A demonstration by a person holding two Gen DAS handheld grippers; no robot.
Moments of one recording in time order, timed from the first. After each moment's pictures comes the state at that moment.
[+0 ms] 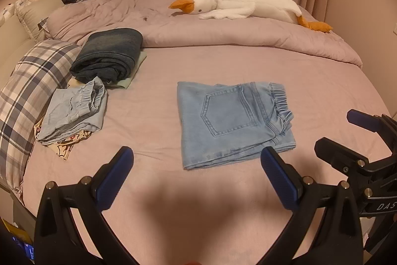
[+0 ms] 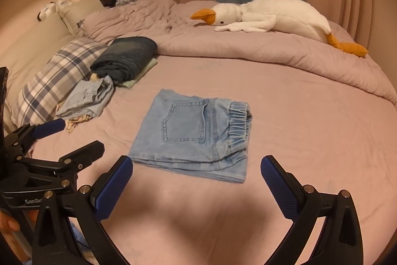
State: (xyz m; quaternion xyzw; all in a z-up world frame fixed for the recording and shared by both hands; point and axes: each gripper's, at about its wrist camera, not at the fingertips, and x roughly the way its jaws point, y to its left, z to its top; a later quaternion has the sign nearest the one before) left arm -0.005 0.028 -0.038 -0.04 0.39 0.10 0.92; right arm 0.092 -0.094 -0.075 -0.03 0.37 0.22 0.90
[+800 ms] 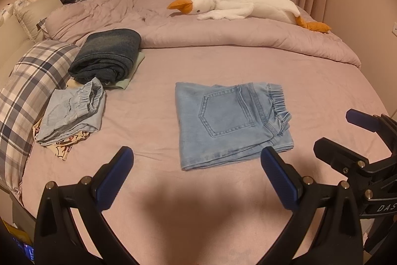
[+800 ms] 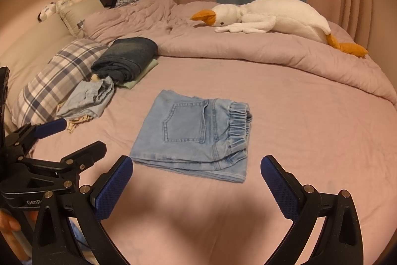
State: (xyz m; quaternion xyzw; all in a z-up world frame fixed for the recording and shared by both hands) left arm -0.003 0.026 -0.037 -0.03 0.39 0.09 0.92; right arm 0.089 -0.095 -0.074 -0.03 0.36 0.22 0.90
